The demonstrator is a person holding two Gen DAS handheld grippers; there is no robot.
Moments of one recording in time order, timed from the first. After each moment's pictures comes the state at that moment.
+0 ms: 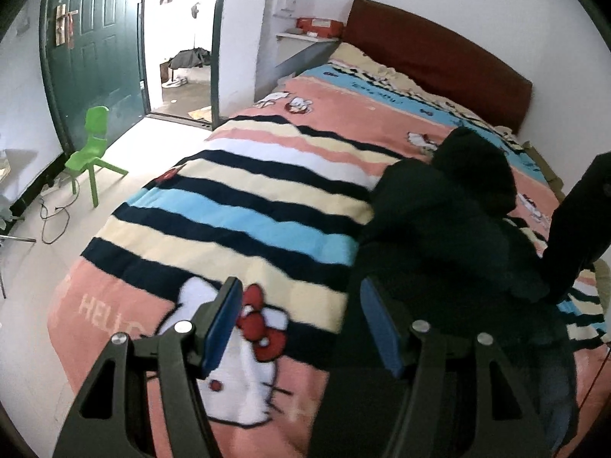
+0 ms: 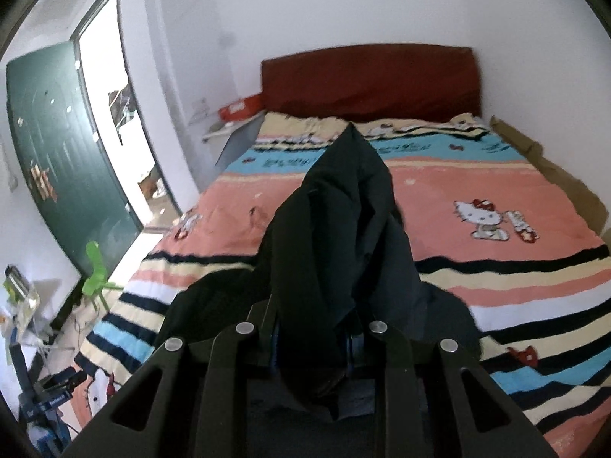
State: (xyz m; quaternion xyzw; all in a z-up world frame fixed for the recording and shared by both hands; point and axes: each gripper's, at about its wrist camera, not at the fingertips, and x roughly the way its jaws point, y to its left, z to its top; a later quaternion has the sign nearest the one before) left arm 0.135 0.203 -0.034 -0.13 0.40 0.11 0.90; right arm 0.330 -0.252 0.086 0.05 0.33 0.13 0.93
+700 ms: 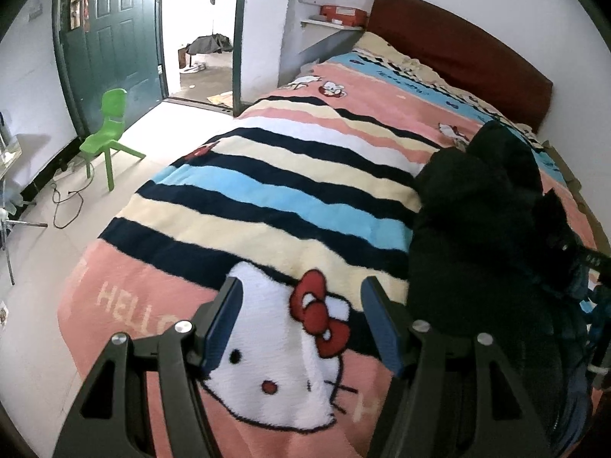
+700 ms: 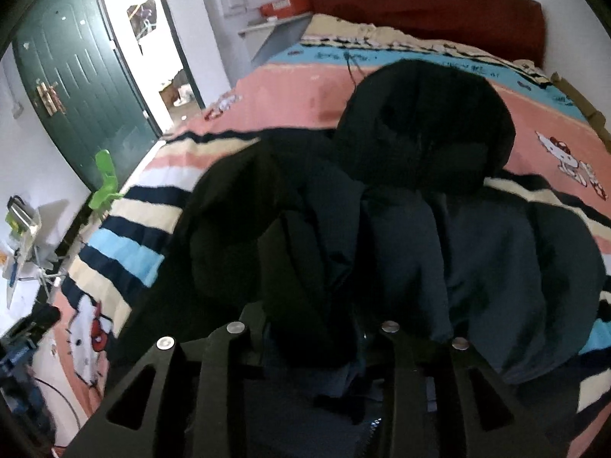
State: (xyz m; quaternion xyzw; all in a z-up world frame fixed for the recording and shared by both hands) left arm 0.127 0.246 -0.063 -0.14 0.42 0.14 0.88; right arm 0.338 -0.110 -0.060 -0.01 0.46 0.18 0.87
